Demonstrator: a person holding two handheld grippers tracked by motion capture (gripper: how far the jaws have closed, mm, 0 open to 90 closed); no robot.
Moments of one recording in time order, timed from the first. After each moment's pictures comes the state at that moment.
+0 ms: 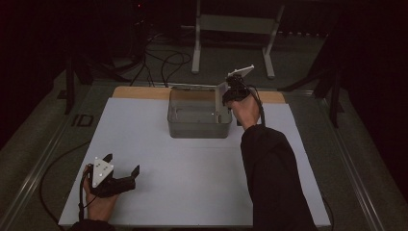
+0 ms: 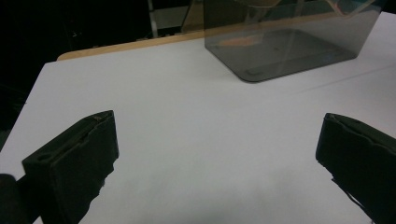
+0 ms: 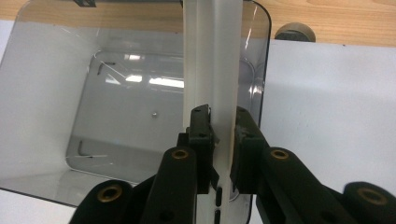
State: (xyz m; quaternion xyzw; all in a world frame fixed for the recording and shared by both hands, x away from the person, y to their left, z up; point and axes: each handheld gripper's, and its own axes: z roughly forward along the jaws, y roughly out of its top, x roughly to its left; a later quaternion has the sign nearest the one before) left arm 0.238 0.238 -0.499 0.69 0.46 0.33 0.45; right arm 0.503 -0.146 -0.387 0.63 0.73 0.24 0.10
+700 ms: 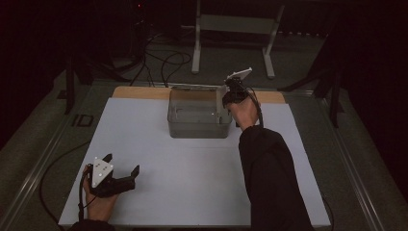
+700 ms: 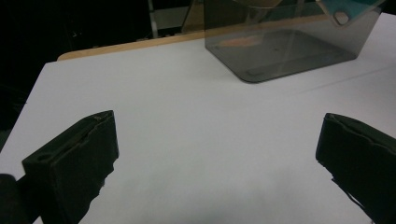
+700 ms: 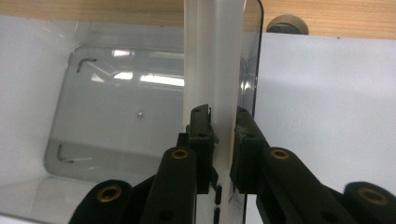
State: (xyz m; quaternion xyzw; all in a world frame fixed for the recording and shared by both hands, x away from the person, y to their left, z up) left arm 0.238 0.239 -0.499 0.69 0.47 0.33 0.45; right arm 0.508 -0.145 -0.400 0.64 0.73 0.22 0.11
